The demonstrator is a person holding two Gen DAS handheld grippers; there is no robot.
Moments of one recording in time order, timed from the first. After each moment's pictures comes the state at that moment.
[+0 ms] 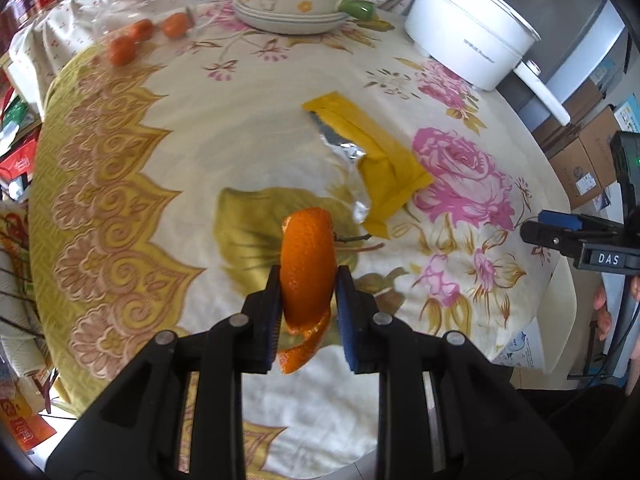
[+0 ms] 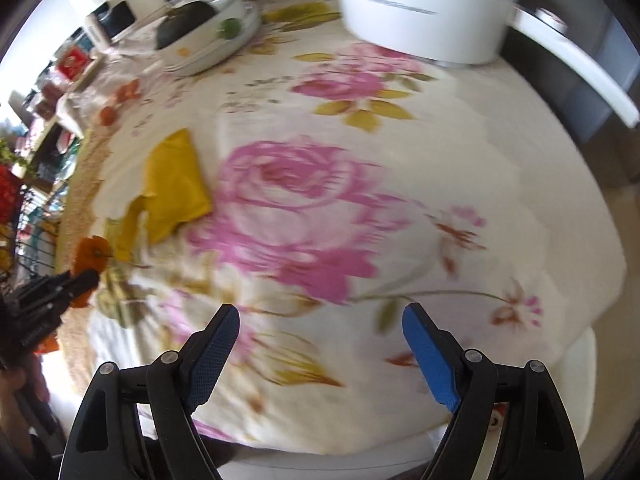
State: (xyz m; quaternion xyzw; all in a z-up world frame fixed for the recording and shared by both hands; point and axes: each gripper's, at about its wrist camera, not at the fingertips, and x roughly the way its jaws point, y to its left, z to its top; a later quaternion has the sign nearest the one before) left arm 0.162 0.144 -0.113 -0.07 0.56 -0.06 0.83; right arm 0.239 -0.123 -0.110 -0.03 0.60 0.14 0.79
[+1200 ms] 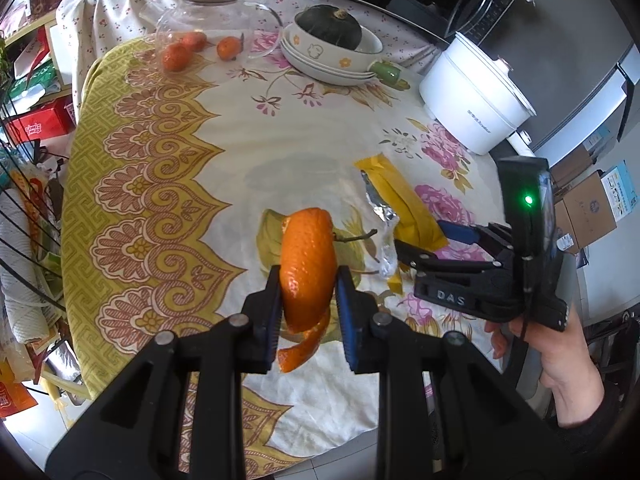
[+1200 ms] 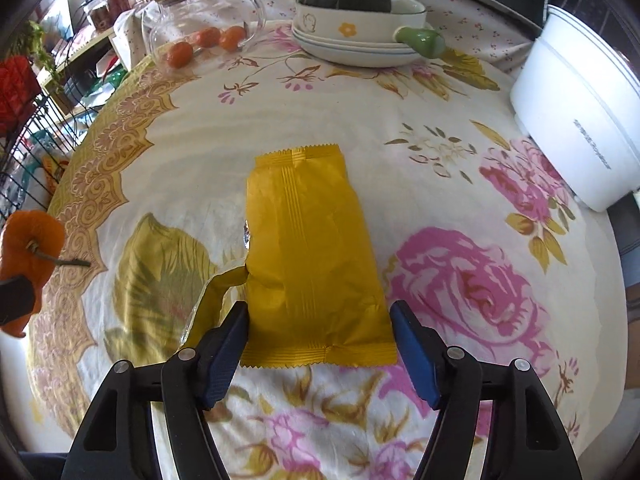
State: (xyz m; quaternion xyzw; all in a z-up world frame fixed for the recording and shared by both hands) left arm 0.140 0.179 -0.078 -0.17 0.51 -0.05 0.84; right arm 0.245 0.006 -0.138 -0.17 0.54 0.20 0.80
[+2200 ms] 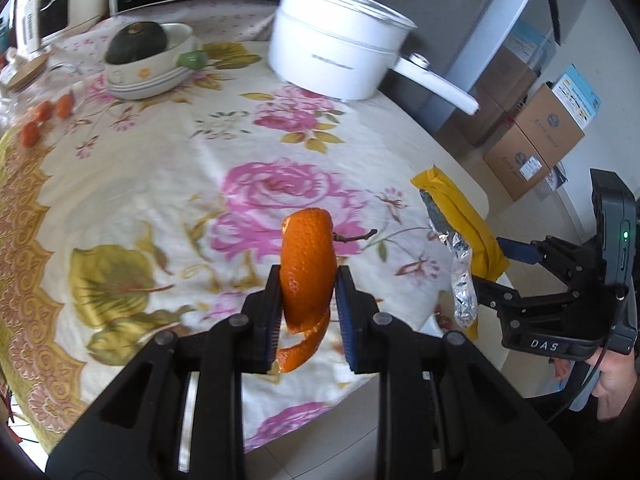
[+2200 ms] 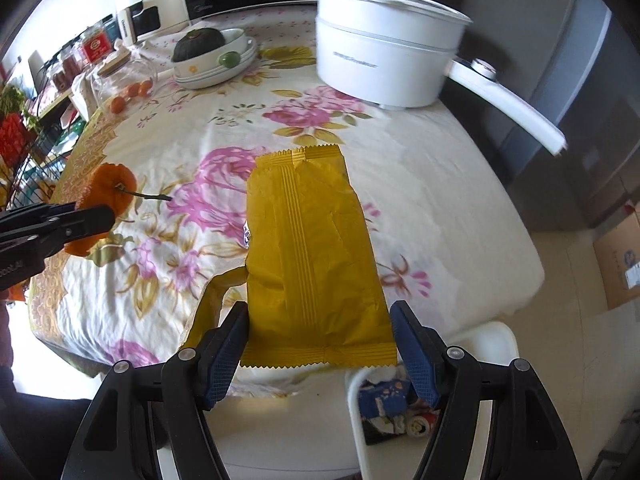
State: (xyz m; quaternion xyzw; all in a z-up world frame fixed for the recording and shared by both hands) left arm 0.154 -0.013 -0.061 -0.06 0.50 -0.18 0.85; right arm 0.162 -0.223 -0.061 -0.10 0.53 0.11 0.83
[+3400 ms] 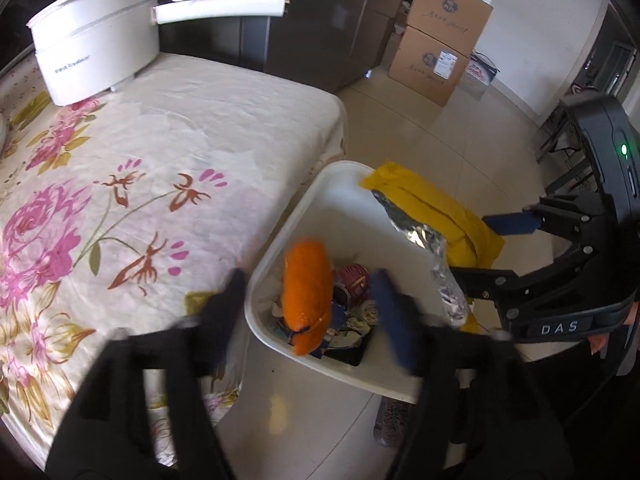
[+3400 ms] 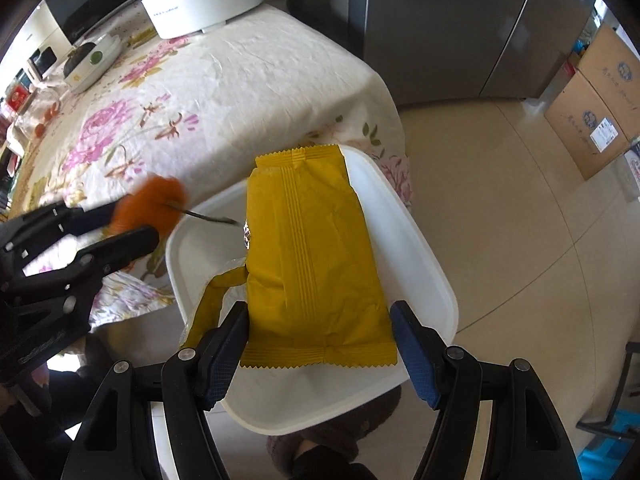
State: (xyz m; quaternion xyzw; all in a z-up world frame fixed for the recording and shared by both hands) left arm 0.106 -0.238 -0.106 0.07 0.48 -0.32 0.82; right arm 0.088 -0.423 -0.104 -0.02 0.60 0.00 0.80
